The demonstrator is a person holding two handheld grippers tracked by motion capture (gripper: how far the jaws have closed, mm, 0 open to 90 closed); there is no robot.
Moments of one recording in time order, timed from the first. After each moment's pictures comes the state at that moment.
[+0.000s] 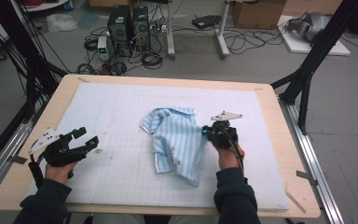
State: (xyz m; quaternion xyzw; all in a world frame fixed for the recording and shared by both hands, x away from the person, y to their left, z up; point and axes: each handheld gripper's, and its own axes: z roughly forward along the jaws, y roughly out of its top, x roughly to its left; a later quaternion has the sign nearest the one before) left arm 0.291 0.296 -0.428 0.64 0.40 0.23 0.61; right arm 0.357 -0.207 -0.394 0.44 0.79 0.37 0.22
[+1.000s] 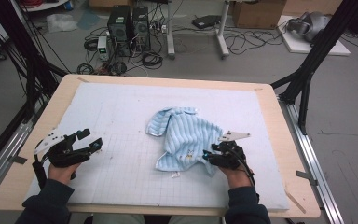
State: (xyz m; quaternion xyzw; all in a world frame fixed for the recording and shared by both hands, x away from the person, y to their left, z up) left arm 0.290 0.285 -0.428 0.66 0.39 0.22 0.60; right arm 0.310 -0.224 -0.429 0.41 0.82 0.37 0.14
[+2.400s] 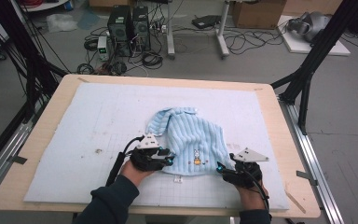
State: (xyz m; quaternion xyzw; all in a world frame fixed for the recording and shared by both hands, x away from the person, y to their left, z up) left arm 0.308 0.068 -0.440 0.84 0.28 0.08 0.45; right arm 0.255 -0.260 -0.431 0.43 0.79 0.38 0.23
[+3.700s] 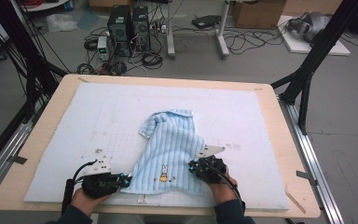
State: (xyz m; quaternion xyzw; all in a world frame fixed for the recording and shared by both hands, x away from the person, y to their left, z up) left arm 0.232 0.191 -0.452 0.82 0.32 0.05 0.47; right arm 0.276 -0.171 -0.440 0.34 0.86 0.35 0.13
